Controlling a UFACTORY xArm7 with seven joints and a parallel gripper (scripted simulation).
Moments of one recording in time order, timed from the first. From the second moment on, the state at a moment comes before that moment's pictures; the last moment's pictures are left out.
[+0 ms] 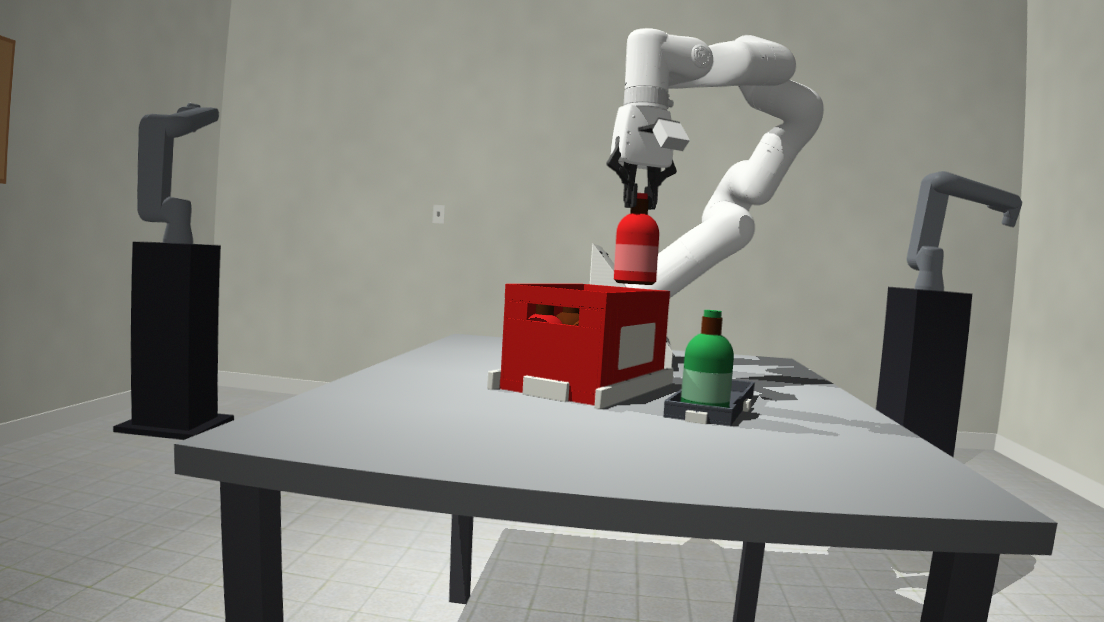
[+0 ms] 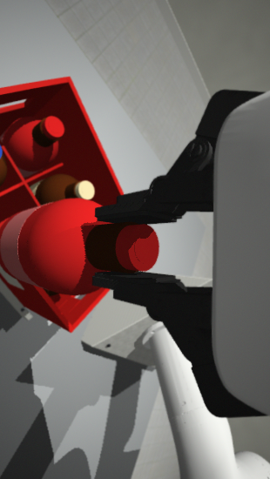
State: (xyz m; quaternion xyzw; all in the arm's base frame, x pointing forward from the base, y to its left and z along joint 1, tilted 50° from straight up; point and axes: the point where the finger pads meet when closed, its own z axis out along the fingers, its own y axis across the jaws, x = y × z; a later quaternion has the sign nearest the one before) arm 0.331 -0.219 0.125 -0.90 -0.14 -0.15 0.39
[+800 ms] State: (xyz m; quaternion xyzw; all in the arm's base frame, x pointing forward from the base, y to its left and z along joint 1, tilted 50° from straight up) arm 0.330 -0.237 0.105 -0.90 -0.14 -0.15 0.39
